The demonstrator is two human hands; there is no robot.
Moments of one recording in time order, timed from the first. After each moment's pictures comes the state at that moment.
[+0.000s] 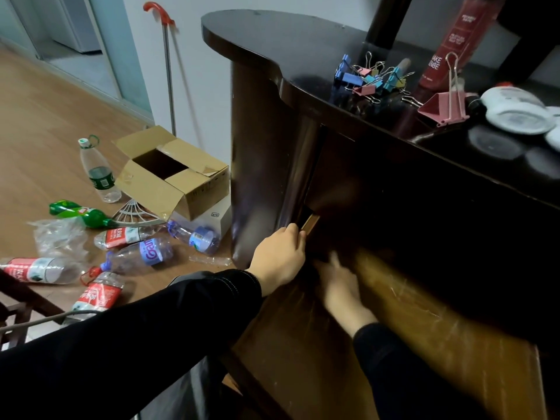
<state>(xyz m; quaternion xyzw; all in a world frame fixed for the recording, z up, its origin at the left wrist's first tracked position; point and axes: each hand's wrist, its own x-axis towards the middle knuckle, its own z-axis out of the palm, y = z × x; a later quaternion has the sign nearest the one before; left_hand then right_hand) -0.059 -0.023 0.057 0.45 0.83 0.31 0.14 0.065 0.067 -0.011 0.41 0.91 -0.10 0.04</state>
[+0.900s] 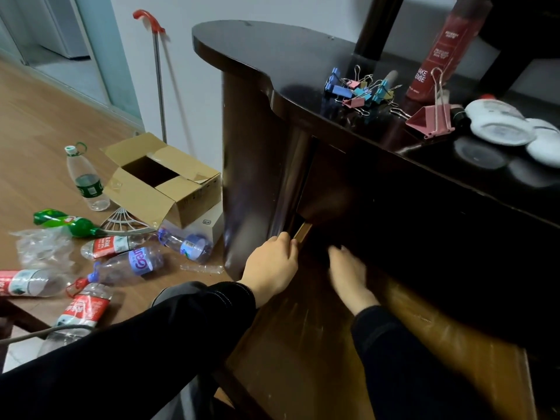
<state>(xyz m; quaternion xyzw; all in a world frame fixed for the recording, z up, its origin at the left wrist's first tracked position) -0.060 -0.023 0.056 0.44 0.83 0.32 0.14 0.062 0.117 0.012 0.44 0.90 -0.05 0.02</state>
